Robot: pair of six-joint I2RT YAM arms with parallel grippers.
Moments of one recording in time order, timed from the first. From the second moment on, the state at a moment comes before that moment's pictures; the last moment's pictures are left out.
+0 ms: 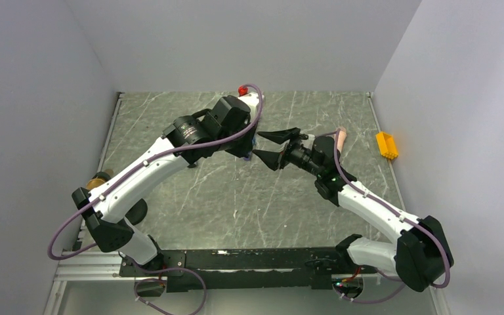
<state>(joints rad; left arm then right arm) -0.92 1.53 1.80 -0.97 -0.15 -0.36 0.55 1.15 0.67 0.41 -0.40 2.05</state>
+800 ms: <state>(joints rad) -0.91 1.52 1.80 -0.96 -0.19 -0.36 0.57 1.18 0.66 0.47 -0.40 2.07</state>
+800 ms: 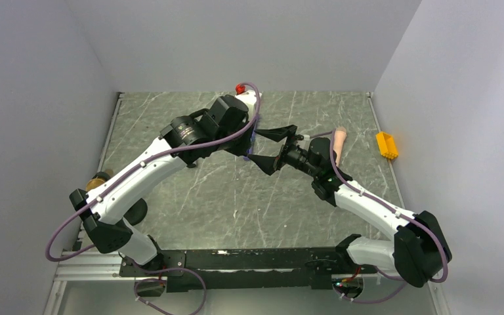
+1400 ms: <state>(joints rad) -0.91 1.50 1.80 -0.95 -0.19 -0.36 0.58 1.29 0.77 0.47 -0.43 2.07</state>
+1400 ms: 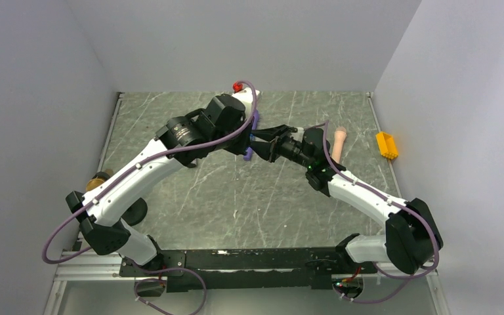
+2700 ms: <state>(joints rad) -0.91 1.28 1.58 -0.91 -0.18 -0.41 0.56 1.28 0.77 0.47 -0.43 2.07</state>
